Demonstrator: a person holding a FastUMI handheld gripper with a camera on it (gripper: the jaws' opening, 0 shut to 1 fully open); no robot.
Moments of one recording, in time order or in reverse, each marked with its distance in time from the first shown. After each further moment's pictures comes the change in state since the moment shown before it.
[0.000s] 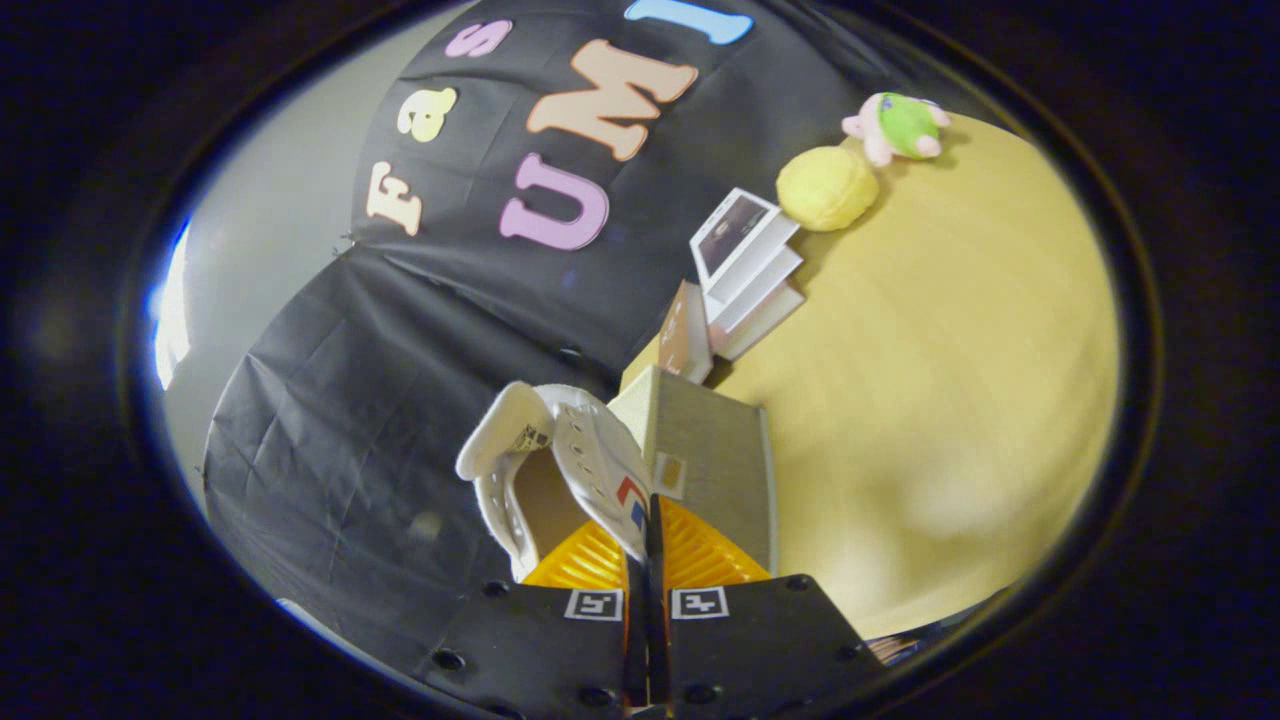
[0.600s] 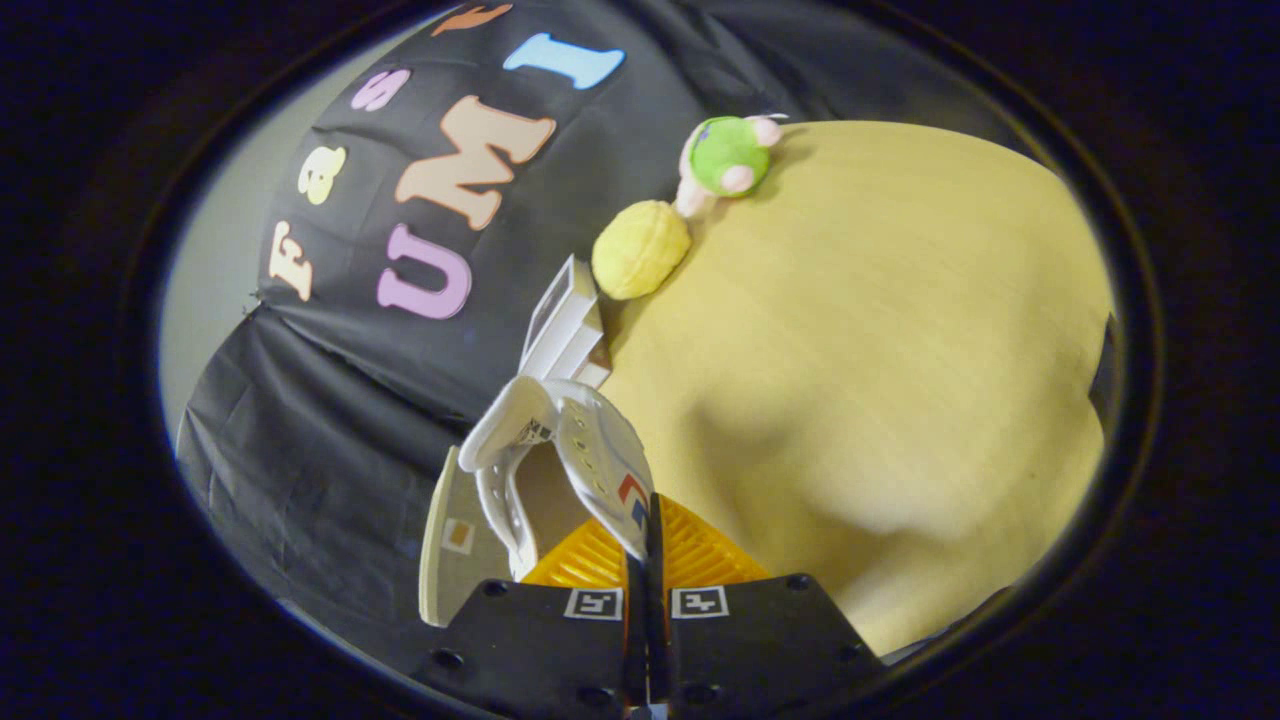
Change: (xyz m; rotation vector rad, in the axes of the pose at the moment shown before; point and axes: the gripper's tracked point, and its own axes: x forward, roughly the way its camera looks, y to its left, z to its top) arm -0.063 -0.184 0.053 0.095 -0.160 -0.252
